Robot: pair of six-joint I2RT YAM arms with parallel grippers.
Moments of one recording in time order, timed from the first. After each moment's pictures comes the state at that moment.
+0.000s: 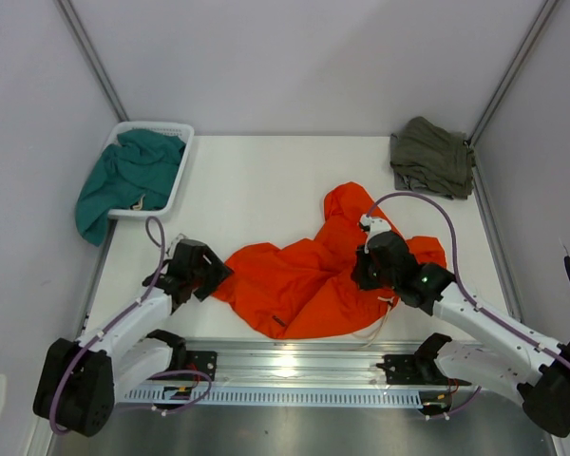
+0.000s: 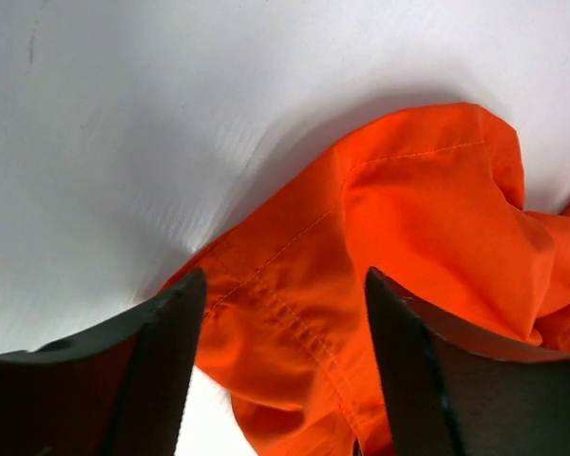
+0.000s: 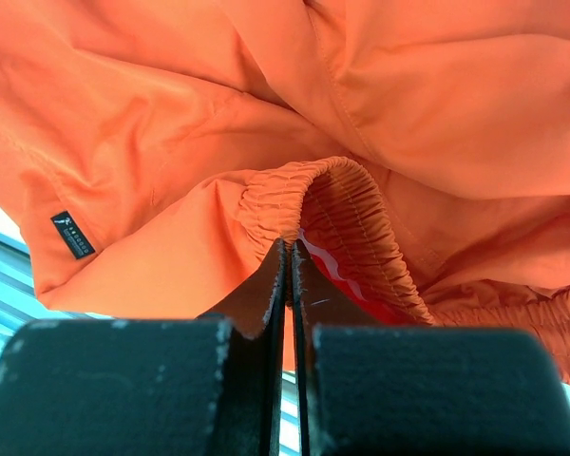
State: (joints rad) left arm -0.31 0.96 0.38 -0.34 -0.05 -1.01; right arm 0.74 0.95 0.68 -0.50 0.10 0.46
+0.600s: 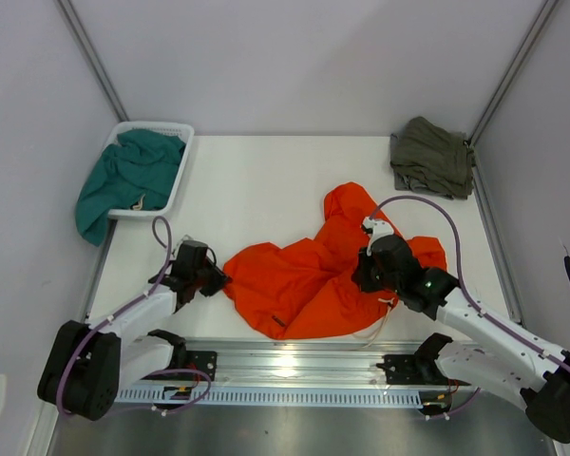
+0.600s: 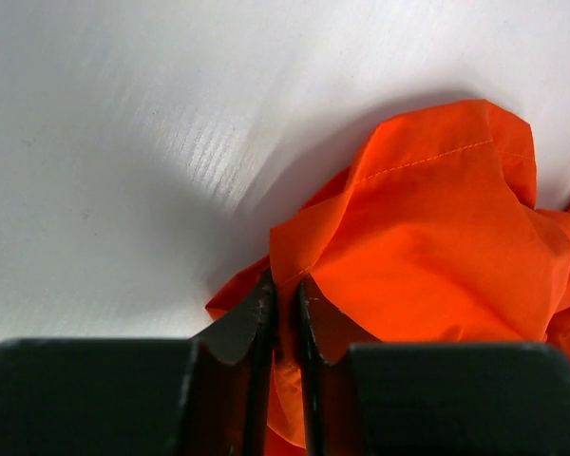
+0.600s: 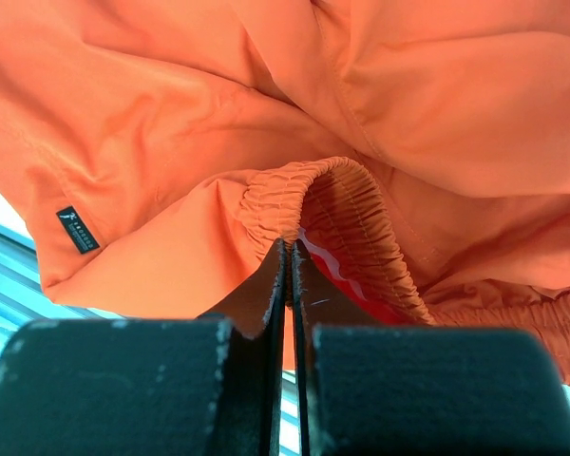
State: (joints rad) left arm -0.30 1.07 0.34 -0.19 0.01 -1.02; right arm 0.74 0.91 0.65 -0.49 0.09 0.47
